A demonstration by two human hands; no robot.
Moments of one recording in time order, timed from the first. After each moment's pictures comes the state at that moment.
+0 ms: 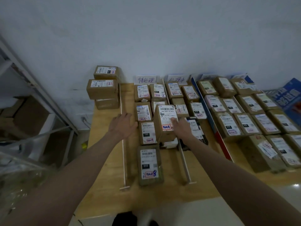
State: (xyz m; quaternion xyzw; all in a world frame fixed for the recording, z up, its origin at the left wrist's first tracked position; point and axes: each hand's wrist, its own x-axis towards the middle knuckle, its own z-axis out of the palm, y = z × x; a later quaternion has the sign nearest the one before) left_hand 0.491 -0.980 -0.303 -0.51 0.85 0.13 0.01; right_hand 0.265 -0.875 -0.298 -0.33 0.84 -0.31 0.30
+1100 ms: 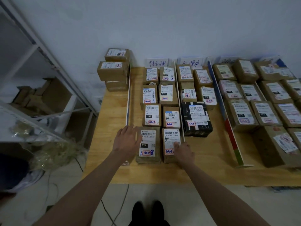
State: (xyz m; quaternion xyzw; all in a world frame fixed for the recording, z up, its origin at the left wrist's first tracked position) left_hand 0.490 -0.826 -0.356 -0.55 0.83 0.09 0.03; right_hand 0.268 -0.747 -0.420 -0.36 0.87 -0.10 0.32
